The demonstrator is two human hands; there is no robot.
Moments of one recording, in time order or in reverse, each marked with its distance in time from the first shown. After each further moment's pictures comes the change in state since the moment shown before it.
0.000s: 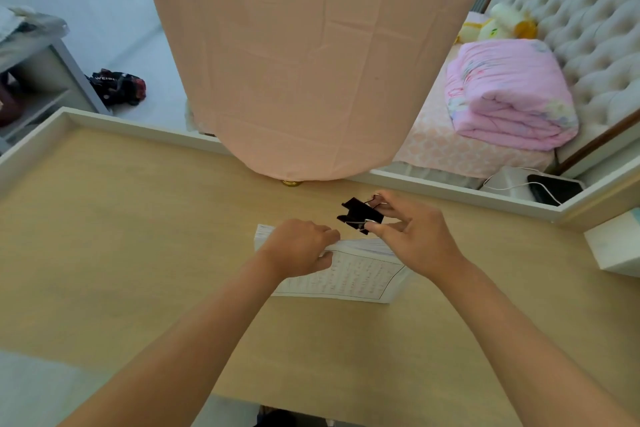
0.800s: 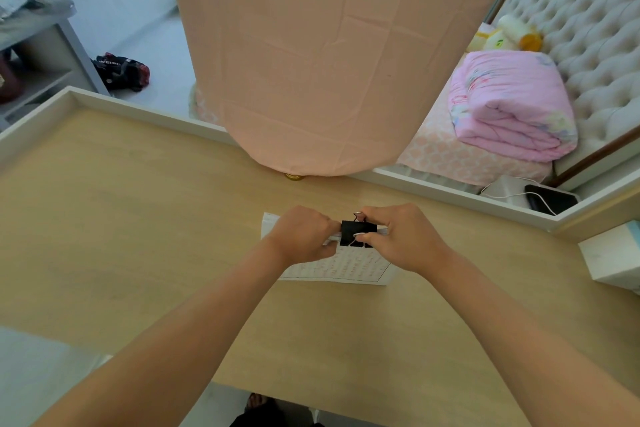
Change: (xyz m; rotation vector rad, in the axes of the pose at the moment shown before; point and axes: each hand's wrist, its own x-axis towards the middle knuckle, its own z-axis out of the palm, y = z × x) left_hand 0.003 0.004 -0.006 0.011 0.076 -0.059; right_hand 0.007 -0.004 0.012 -0.405 -0.246 -0.133
